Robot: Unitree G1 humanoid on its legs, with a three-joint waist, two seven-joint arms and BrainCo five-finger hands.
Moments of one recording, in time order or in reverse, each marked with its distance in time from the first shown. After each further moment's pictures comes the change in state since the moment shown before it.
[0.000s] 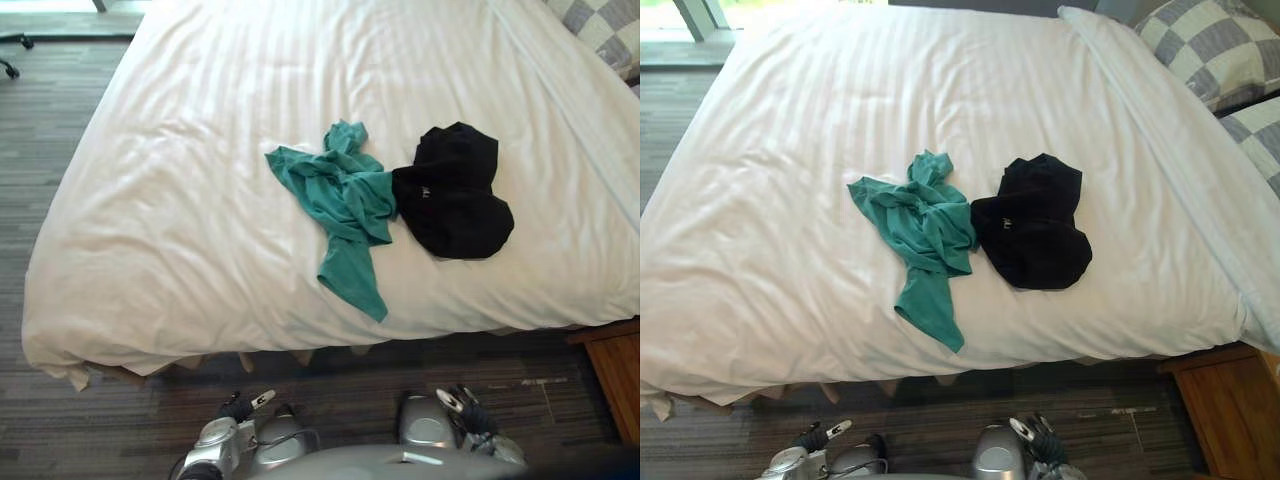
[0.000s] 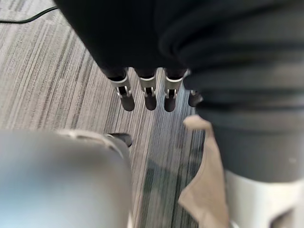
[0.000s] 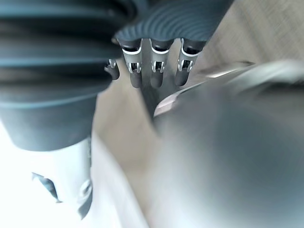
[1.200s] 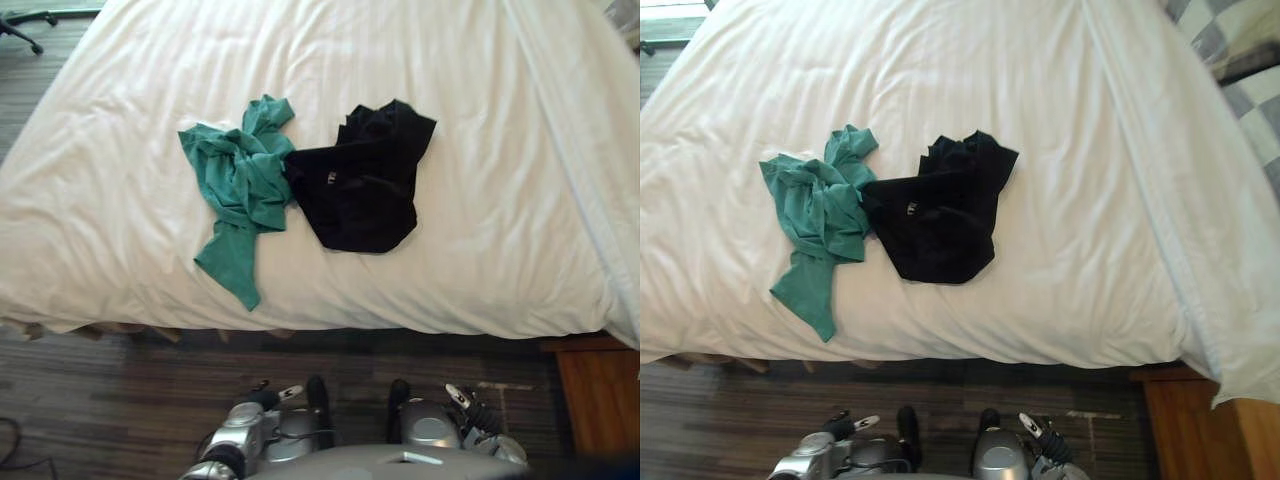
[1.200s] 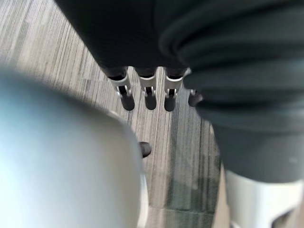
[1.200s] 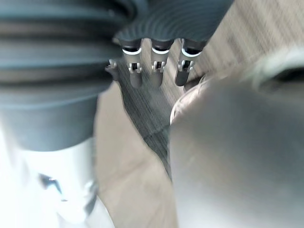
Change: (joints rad) left arm -0.054 -0.047 -0.078 0.002 0.064 0.046 0.020; right arm 0.028 -0.003 -0.082 0.027 0.118 0.092 -0.059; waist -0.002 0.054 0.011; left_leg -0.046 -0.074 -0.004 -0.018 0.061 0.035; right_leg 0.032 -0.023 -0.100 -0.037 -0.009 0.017
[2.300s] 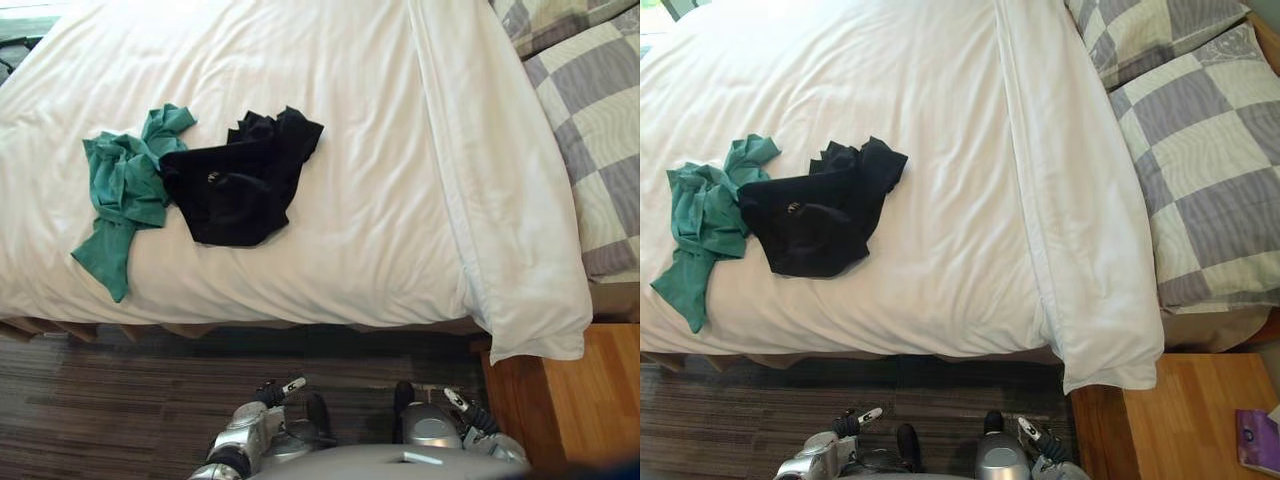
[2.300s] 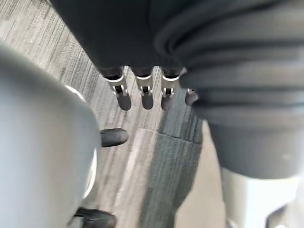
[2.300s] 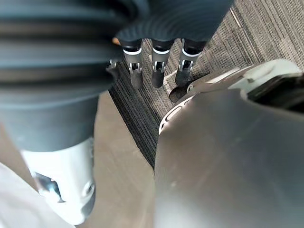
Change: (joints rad) left arm 0.026 -0.013 0.072 -0.018 -0.118 -0.021 -0.012; right arm -0.030 -0.004 -0.014 0.024 -0.072 0.103 -0.070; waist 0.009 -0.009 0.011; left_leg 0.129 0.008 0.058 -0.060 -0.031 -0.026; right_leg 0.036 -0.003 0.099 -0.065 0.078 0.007
